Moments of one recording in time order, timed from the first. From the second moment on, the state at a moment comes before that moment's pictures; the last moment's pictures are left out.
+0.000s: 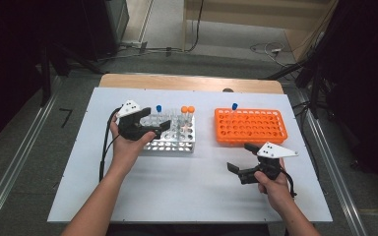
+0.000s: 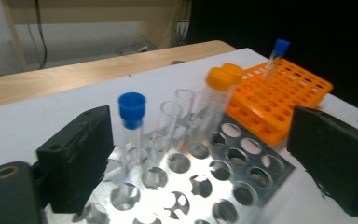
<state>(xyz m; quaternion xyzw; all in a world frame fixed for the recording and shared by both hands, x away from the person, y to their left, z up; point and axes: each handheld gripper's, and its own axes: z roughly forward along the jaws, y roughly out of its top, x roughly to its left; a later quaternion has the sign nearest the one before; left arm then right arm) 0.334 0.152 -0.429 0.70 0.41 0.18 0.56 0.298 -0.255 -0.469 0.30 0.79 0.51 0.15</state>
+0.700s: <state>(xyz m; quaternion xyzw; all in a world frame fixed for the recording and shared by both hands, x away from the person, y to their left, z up) 0.275 0.145 -0.443 0.70 0.37 0.16 0.59 0.370 -0.225 -0.464 0.40 0.76 0.47 0.22</state>
